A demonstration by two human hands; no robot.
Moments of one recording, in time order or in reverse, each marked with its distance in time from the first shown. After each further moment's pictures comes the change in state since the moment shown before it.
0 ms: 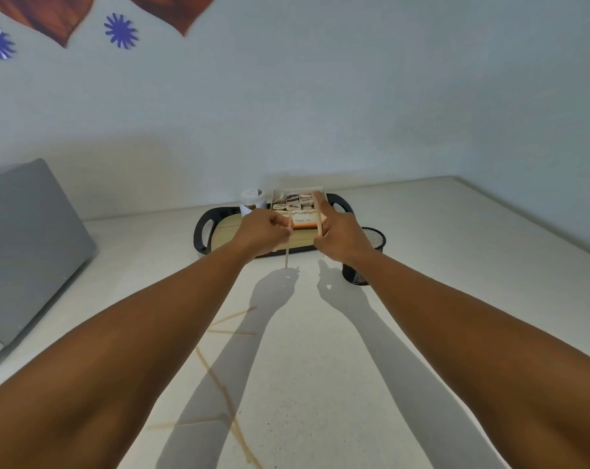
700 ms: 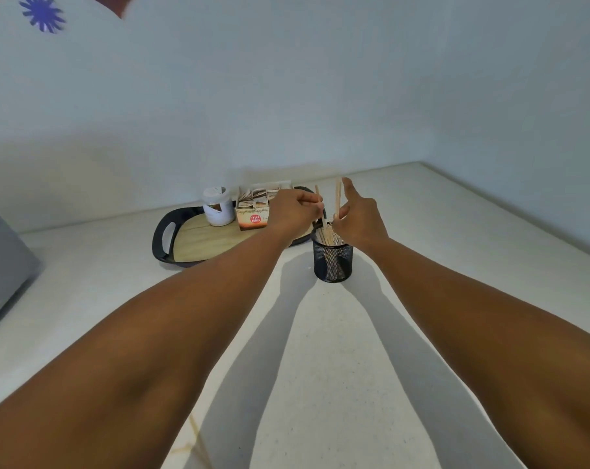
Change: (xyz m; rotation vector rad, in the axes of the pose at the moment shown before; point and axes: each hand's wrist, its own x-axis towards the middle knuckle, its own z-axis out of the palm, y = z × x) left_hand 0.034 0.070 0.090 -0.269 0.003 0.104; right_hand 0.012 0.069 -0.042 -0.026 0.250 0.191
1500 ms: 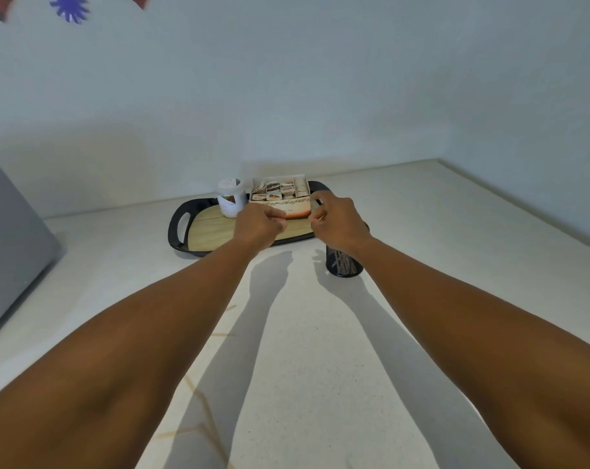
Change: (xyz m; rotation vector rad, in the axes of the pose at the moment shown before) left_hand -0.014 -0.058 -0.066 0.199 0.068 -0.149; right_hand -0.014 -0.038 0.031 0.063 -0.116 -0.179
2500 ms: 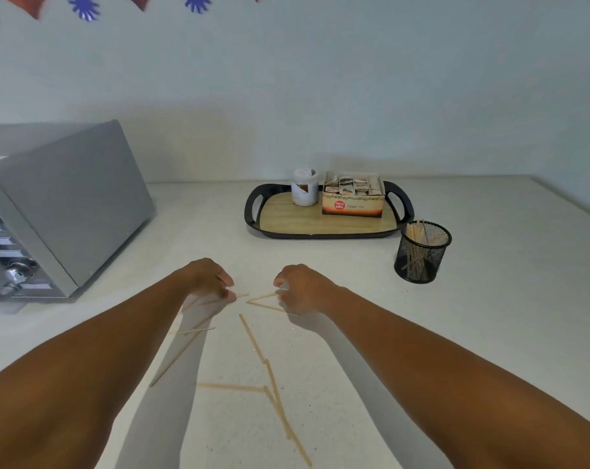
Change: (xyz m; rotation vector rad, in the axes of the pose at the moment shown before) left_hand -0.089 -0.172 -0.163 0.592 -0.335 -0.386; right_hand -0.068 -0.083 0.156 -0.281 -0.728 -0.299
